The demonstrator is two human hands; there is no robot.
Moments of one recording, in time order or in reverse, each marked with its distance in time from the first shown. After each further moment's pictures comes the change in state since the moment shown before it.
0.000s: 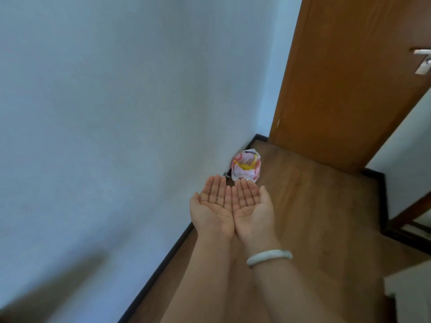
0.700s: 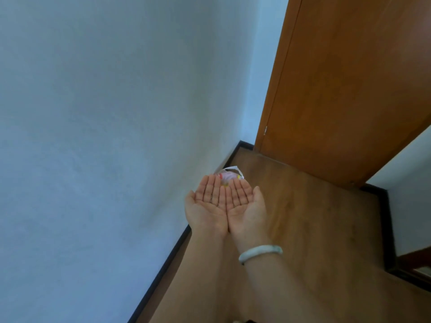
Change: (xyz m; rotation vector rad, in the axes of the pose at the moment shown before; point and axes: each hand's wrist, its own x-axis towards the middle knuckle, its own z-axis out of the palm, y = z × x) left_hand 0.363 -0.124 0.213 0.060 0.061 -0.081; right_hand 0.391 -0.146 0.120 -0.021 0.101 -0.041
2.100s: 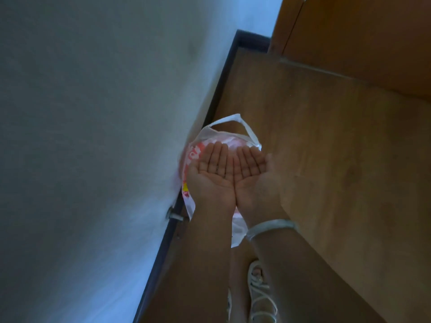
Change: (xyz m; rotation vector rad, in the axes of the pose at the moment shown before) left_hand 0.730 -0.209 -0.104 0.180 0.245 -0.191; right_hand 0.728 0.055 -0.163 0.159 0.327 0.076
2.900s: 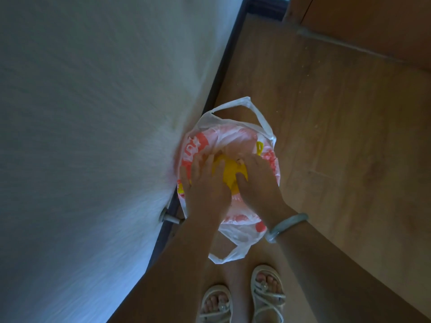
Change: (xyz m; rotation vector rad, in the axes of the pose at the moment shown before) left_hand 0.107 -0.002 -0.100 2.371 -0.100 0.883; right_hand 0.110 0.010 -0.068 -2.049 -0.288 -0.657
